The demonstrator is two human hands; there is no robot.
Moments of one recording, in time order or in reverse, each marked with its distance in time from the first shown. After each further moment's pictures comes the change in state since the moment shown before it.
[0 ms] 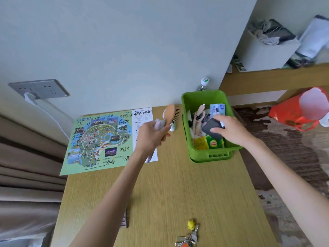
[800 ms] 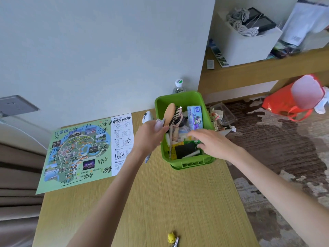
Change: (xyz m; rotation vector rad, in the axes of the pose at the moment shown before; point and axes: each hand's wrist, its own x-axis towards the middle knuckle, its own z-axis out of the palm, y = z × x) left_hand 0.029 0.039 0.085 0.375 -0.020 0.141; right_hand -0.018 0.031 -0.007 -0.208 -0.191 -0.254
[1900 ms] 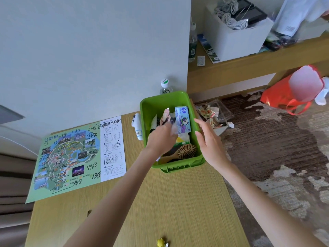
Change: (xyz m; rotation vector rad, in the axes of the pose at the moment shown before) left_hand 0.027 0.035 0.078 0.433 -0.206 0.153; right_hand -0.012 0.039 0.043 0.451 0.643 0.171
